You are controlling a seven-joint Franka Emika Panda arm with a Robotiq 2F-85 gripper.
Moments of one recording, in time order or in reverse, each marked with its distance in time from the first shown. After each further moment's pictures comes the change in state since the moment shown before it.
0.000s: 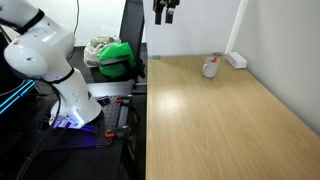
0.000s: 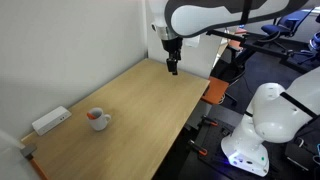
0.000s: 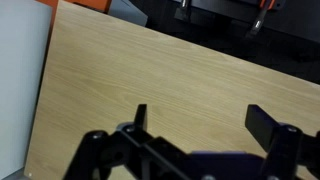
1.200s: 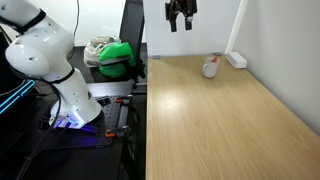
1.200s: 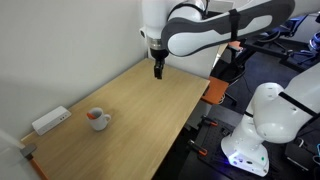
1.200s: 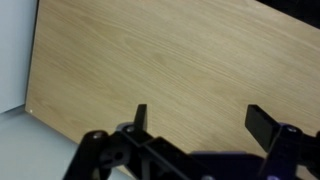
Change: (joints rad) arm 0.039 0.053 -0.003 -0.081 -0.059 0.347 -0.005
